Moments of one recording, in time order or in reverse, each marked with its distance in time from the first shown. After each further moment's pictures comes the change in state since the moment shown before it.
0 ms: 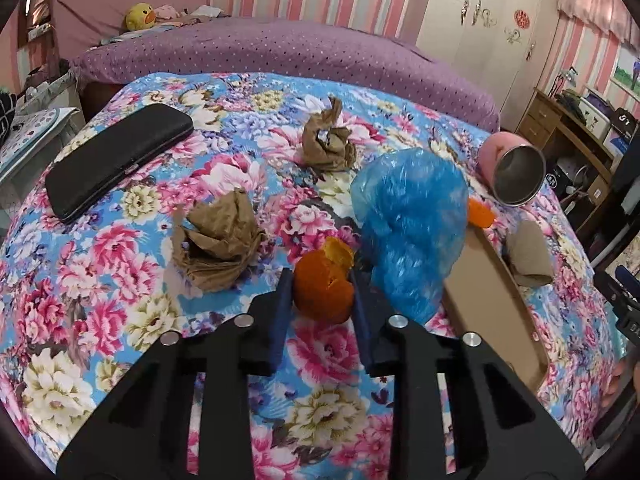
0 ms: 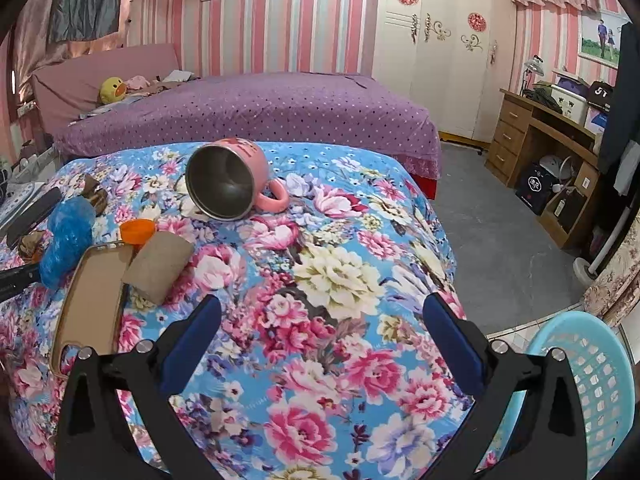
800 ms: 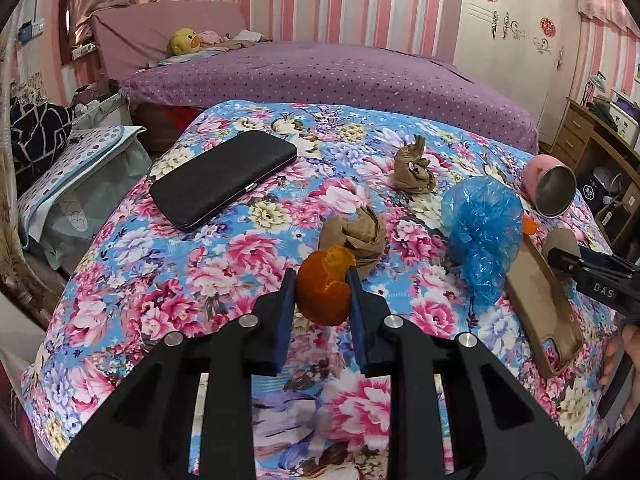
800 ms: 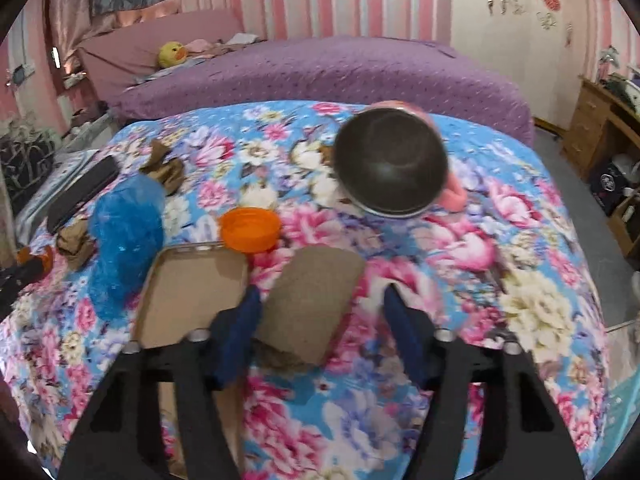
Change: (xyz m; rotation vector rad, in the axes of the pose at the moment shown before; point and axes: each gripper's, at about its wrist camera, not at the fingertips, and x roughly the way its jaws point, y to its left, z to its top) left arm -0.051 0.052 -0.005 -0.005 -0.081 0.173; right arm 0.057 0.102 0.020 -0.078 0.149 0.267
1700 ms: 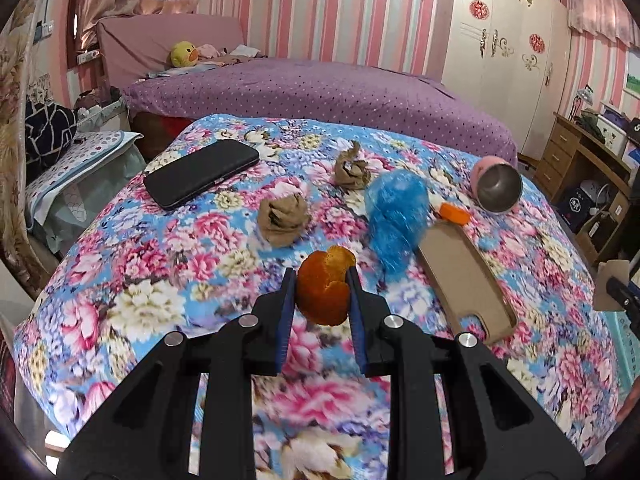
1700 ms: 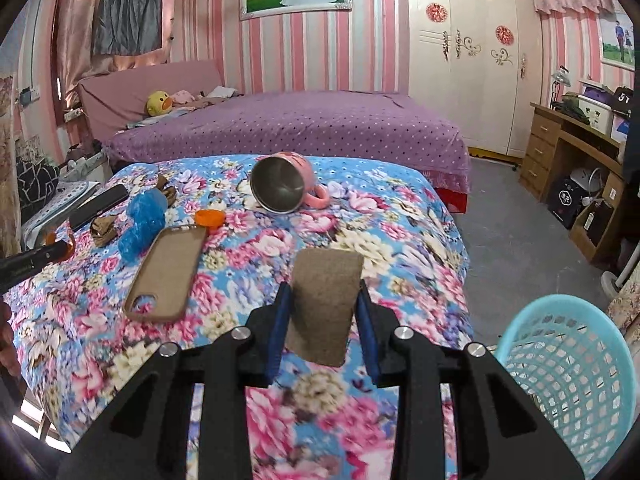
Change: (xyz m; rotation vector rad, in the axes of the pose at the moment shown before) left arm -0.060 -0.056 -0.036 -0.020 -0.067 -0.024; right arm -0.153 -0.082 -0.080 0.029 -0.215 -0.102
